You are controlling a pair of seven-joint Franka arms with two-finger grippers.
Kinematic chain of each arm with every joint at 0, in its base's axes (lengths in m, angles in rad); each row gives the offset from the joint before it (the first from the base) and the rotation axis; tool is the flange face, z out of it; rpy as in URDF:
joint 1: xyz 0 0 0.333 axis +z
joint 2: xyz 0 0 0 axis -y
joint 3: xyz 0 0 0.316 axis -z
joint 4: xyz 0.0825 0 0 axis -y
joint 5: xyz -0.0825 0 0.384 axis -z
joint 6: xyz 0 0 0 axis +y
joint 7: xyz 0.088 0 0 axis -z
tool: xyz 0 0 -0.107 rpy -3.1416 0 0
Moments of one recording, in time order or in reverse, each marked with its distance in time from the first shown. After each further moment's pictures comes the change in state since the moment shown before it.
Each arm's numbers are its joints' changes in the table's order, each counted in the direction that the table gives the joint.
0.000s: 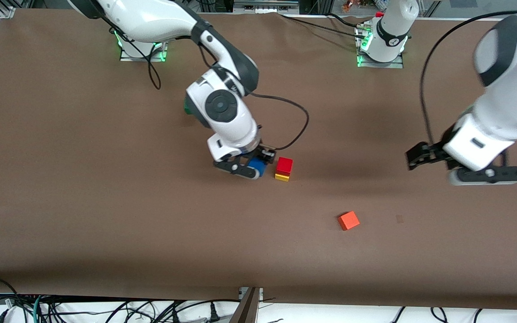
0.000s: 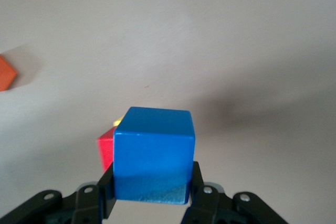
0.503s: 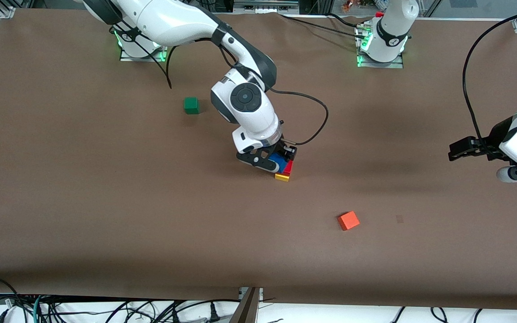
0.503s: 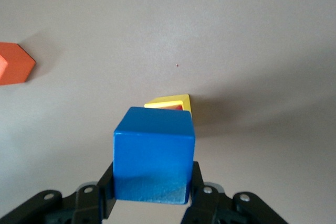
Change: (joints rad) left arm 0.107 0.003 0.004 -0.012 0.002 0.081 0.112; right arm 0.093 -0.066 0.039 0.031 0.000 -0.093 0.097
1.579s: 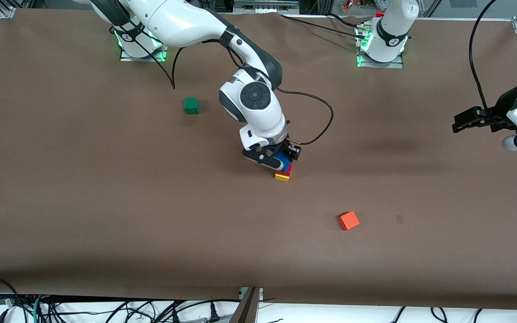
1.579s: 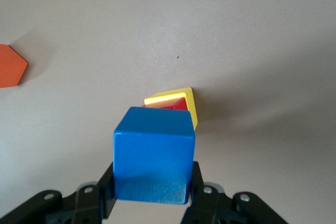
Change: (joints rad) left arm 0.018 0.174 0.000 -0.184 0.000 0.047 -0.002; right arm 0.033 -0.022 0.023 0.006 0.000 -0.029 0.073
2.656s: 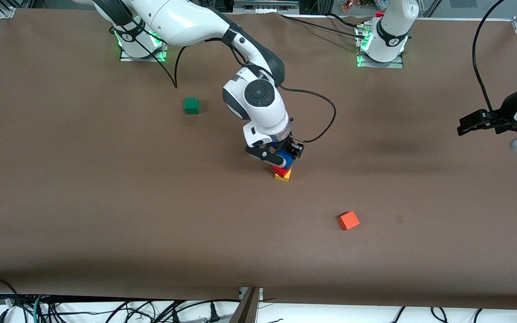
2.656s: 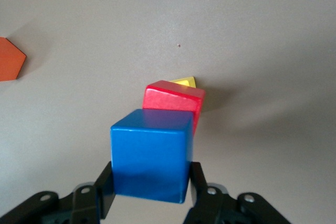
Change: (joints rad) left arm 0.024 -0.003 -0.002 -0.006 0.000 -0.031 0.000; right arm 0.017 -0.006 0.000 0.000 0.000 -0.006 0.026
